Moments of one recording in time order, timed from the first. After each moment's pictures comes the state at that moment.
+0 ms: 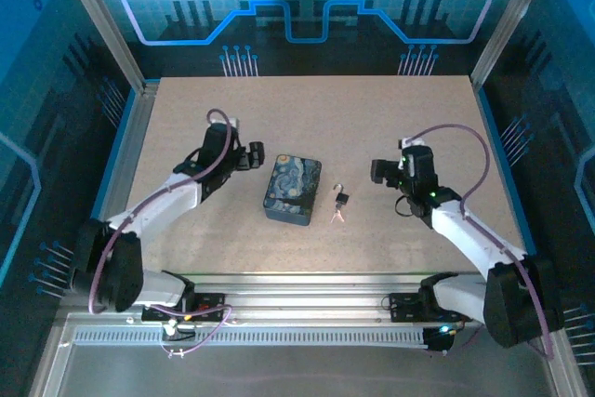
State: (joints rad) left arm -0.31 1.35 0.82 -0.13 -0.21 -0.31; right arm 0.23 1.14 0.60 -0.10 0.19 0.23
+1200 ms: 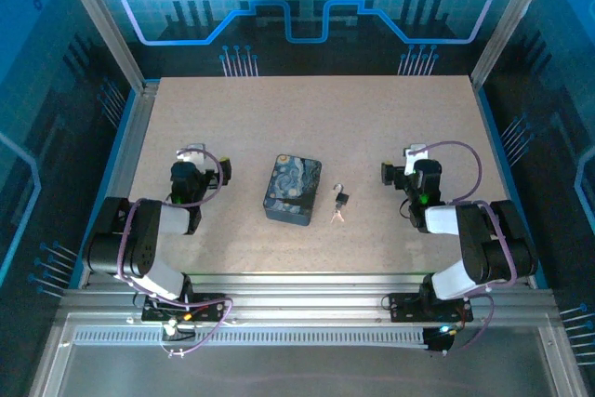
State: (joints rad) left arm -0.01 1.55 0.36 0.82 -0.05 -0.11; right arm 0.08 1.50 0.39 0.67 0.13 -0.02
